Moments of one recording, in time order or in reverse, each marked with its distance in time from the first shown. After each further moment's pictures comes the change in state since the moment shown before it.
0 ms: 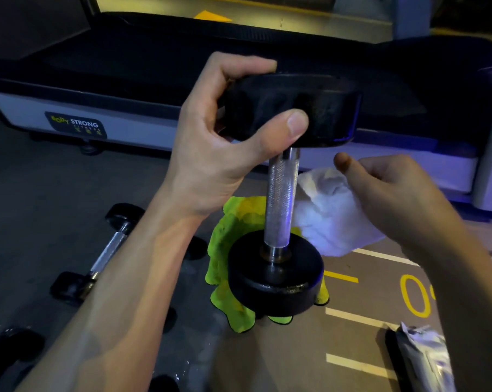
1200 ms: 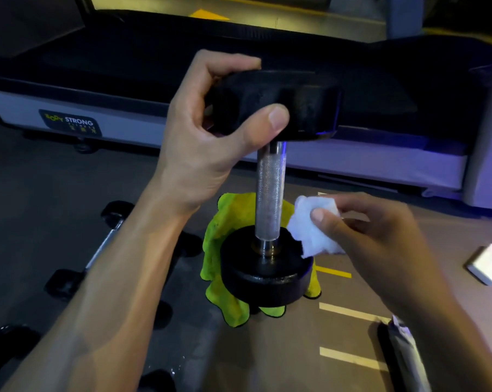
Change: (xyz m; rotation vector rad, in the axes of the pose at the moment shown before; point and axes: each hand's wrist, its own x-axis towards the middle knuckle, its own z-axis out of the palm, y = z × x) left_hand -0.001 0.000 -0.003 0.039 0.000 0.015; right_hand -0.052 0.027 0.019 0.410 -0.069 -0.103
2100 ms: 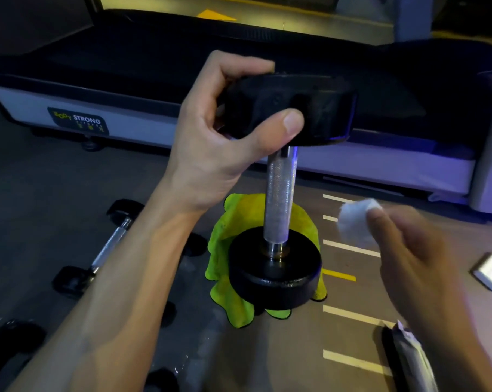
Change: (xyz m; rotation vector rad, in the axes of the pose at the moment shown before) left_hand -0.002 0.004 -0.002 -0.042 -0.002 -0.006; right_hand -0.019 0.017 -0.006 -0.190 0.264 -0.024
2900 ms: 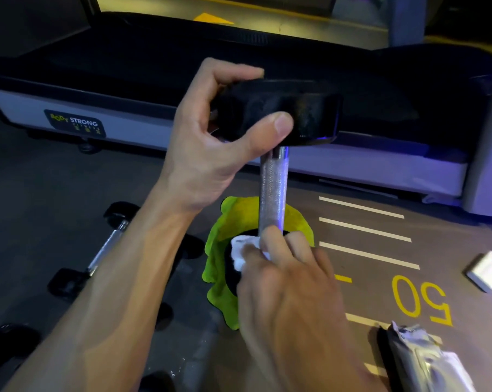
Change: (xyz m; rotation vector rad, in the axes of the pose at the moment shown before) left_hand 0.003 -0.006 -0.003 0.050 0.005 0.016; right_hand -0.050 -0.074 0.074 -0.738 -0.211 -0.361
